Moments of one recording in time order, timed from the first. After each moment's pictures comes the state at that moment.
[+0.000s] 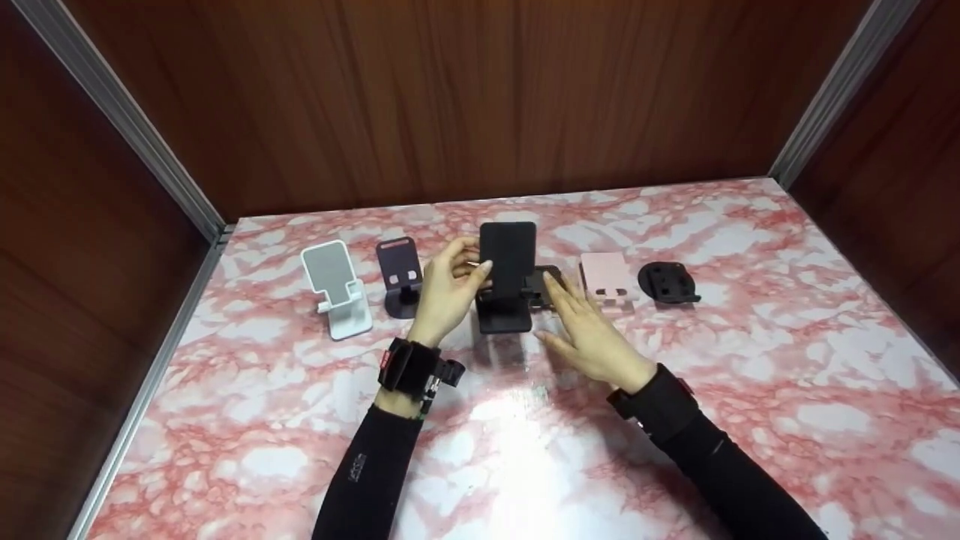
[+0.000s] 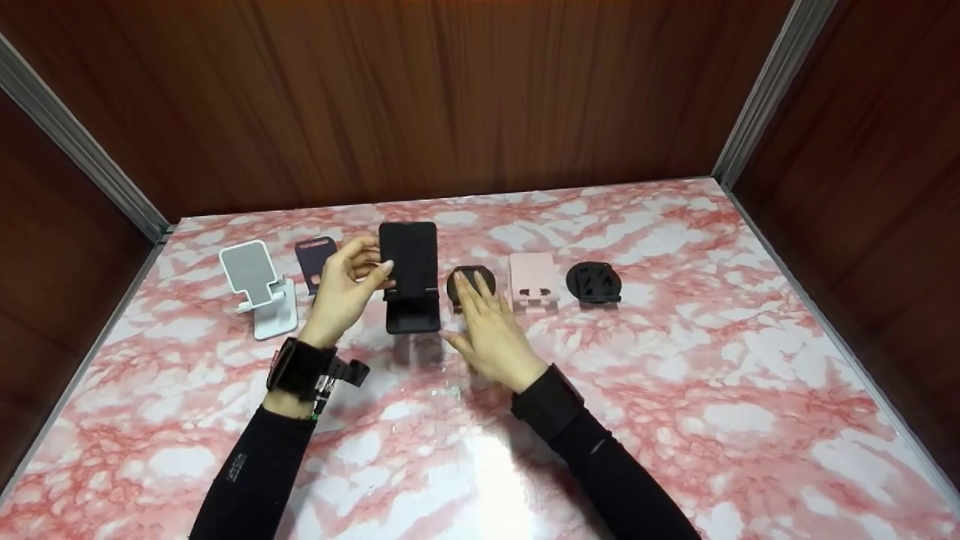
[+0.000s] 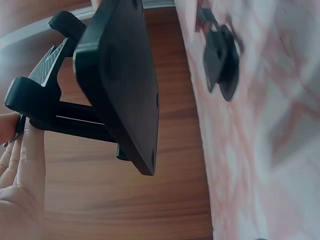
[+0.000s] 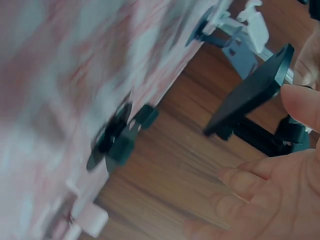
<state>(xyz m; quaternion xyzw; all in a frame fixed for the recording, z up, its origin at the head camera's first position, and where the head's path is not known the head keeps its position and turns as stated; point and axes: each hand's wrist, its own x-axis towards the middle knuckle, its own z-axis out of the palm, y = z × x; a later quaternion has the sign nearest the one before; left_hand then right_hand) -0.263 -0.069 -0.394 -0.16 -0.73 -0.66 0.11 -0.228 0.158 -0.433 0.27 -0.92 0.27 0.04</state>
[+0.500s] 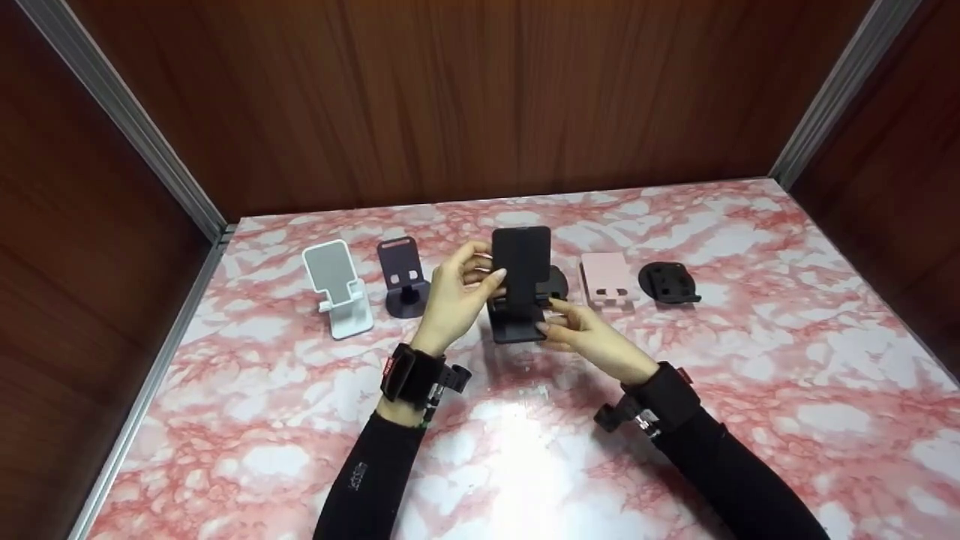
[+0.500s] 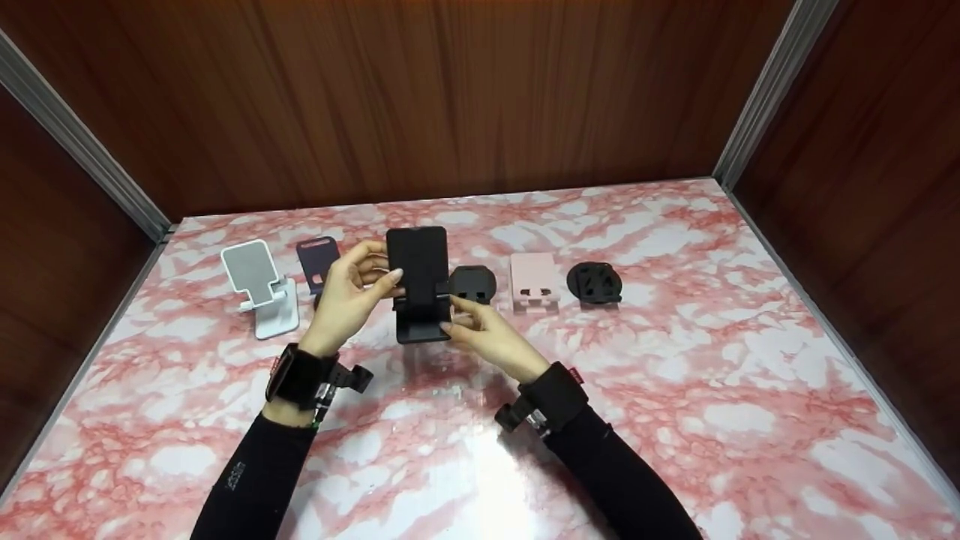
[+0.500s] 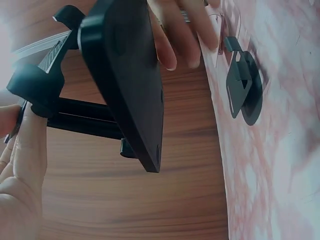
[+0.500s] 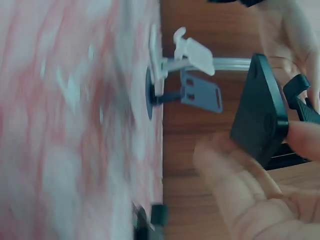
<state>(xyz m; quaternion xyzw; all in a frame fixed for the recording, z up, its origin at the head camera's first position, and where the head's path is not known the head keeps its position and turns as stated) -0.246 -0.061 -0.386 -0.19 -0.72 -0.67 0.09 -0.235 0.163 -0.435 0.17 -0.72 0.63 -0.22</state>
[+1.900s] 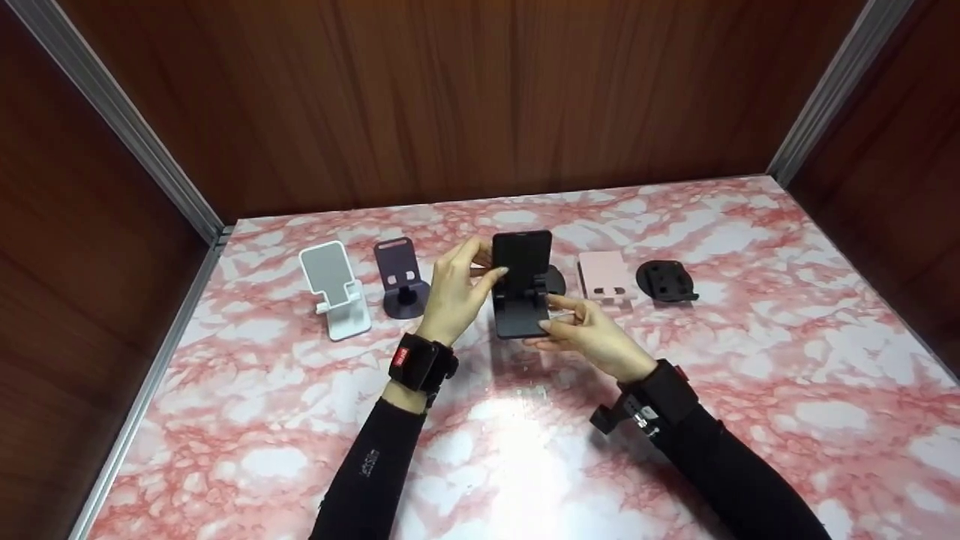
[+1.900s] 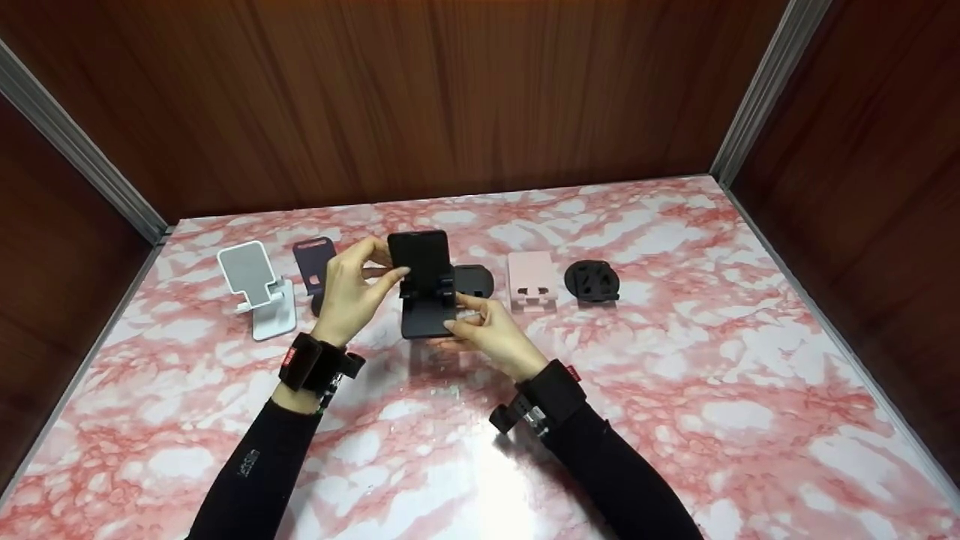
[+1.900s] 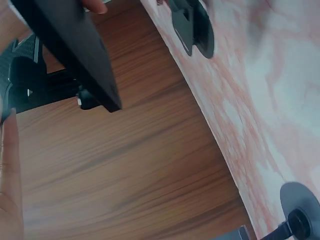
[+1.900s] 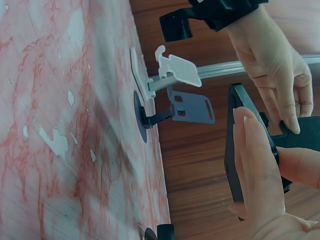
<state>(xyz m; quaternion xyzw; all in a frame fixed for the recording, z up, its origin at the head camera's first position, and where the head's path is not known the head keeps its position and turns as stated) -0.263 -0.058 -0.394 -0.25 -0.81 -0.46 0.26 -0.236 0.164 -0.437 0.11 -0.64 0.73 -0.23</state>
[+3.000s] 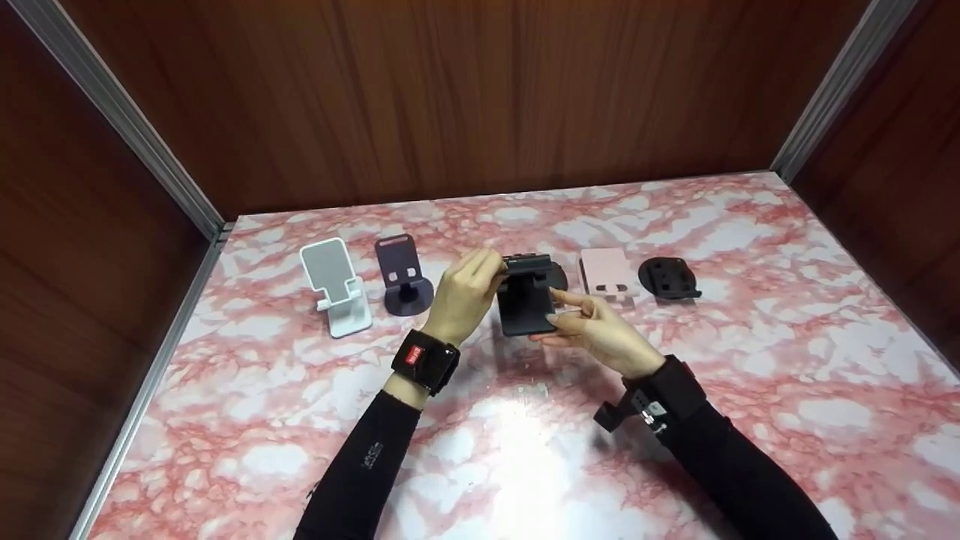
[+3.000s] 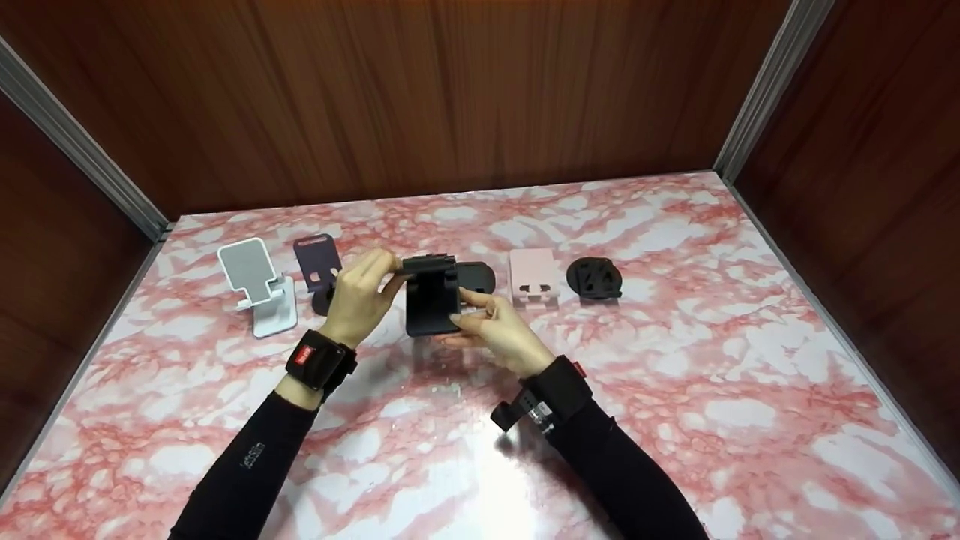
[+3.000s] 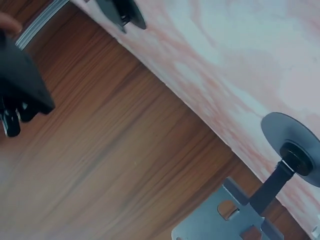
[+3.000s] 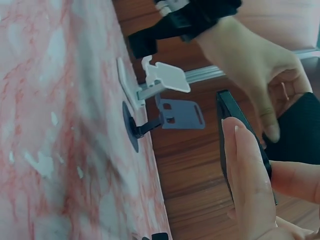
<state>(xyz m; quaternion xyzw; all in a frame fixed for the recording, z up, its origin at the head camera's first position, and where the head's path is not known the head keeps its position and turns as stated) -0.268 -0.058 -0.412 -0.35 -0.80 -0.23 0.43 -0.236 0.168 -0.431 0.12 -0.60 0.75 -0.25</state>
